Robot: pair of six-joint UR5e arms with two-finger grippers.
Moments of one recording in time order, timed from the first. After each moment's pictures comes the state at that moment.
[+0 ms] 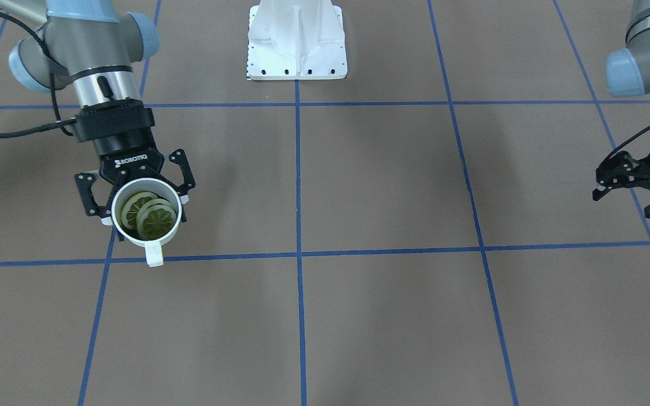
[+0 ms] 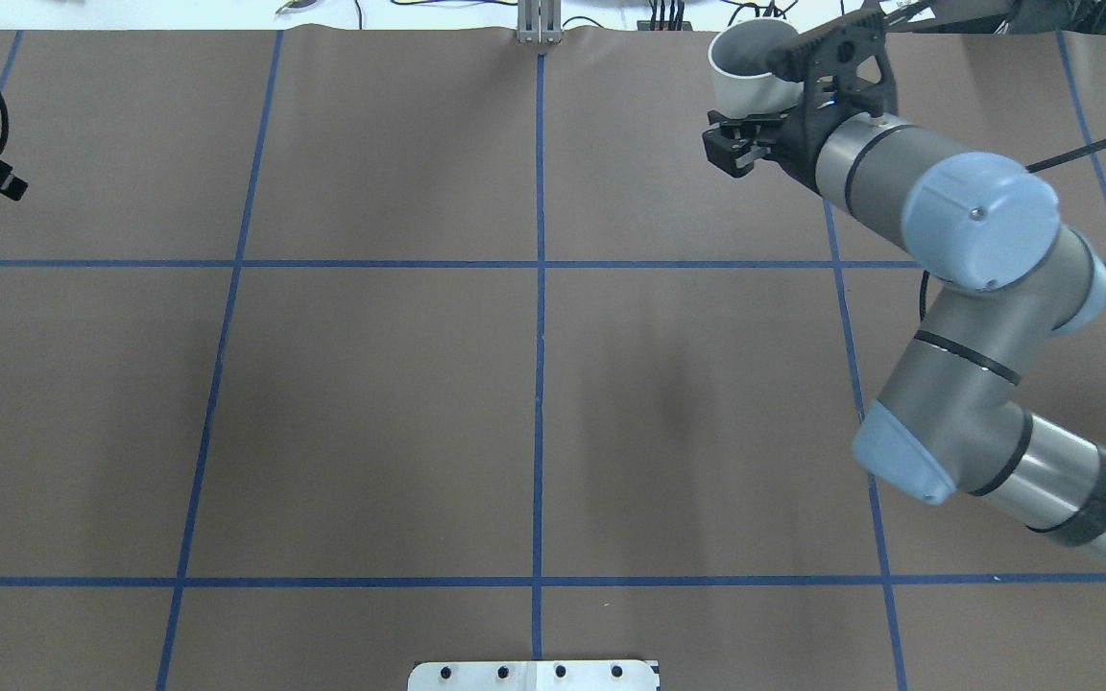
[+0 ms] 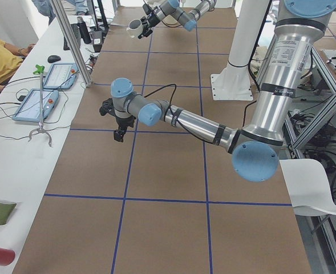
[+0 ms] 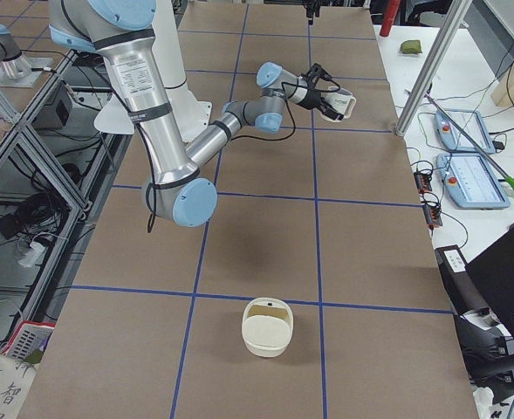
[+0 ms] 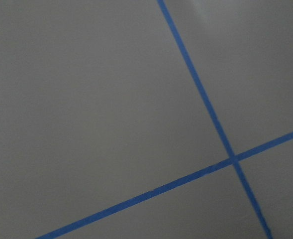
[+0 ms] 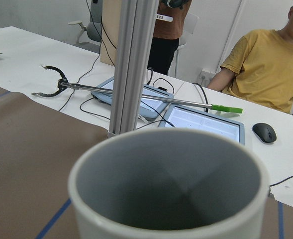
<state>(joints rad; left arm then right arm) -1.27 -1.79 -1.67 -1.72 -2.30 -0.11 0.74 -1.22 1.86 -0.93 1.34 0.65</state>
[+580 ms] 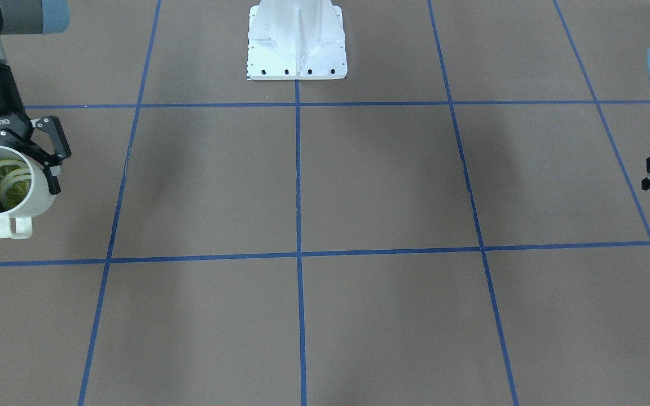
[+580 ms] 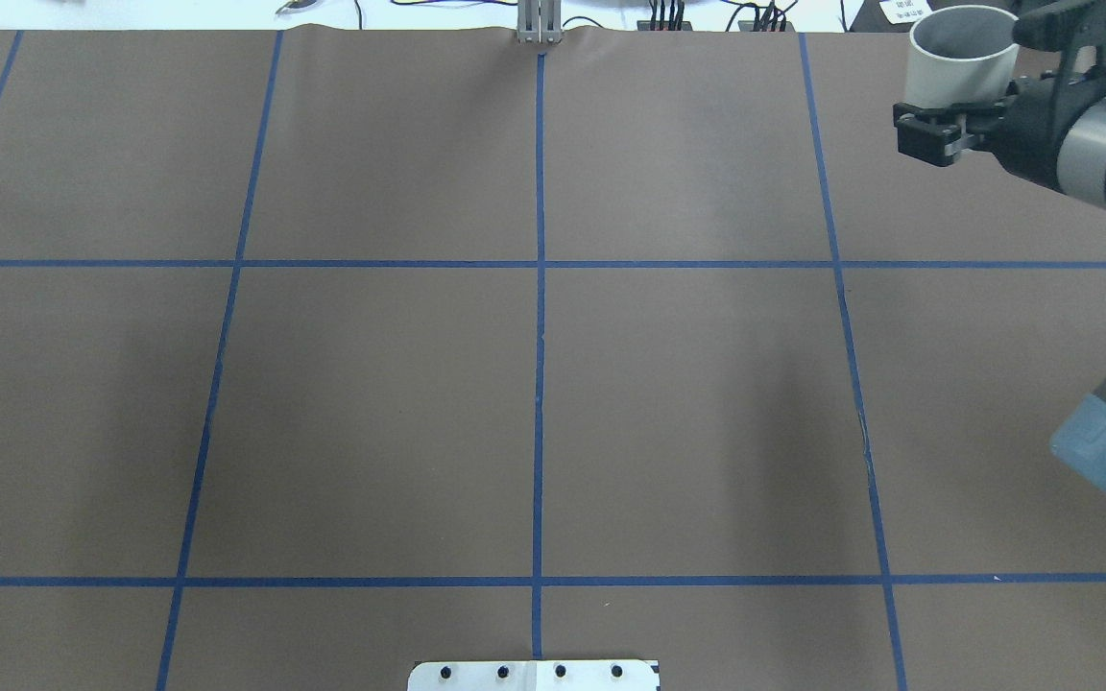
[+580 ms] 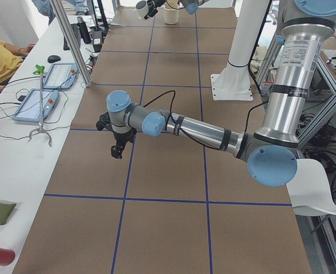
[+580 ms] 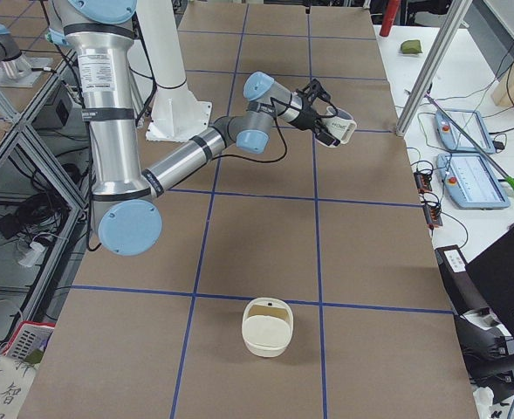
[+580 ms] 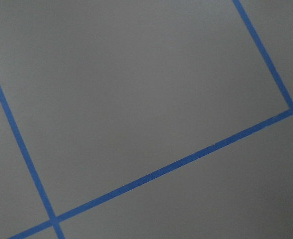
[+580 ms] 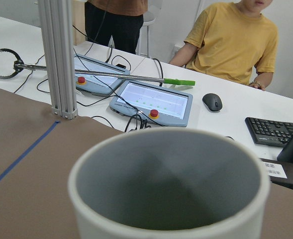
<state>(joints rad) -1.36 -1.74 -1.66 -1.67 -2.30 0.01 0.92 -1.52 2.06 -0.89 1.53 0.69</state>
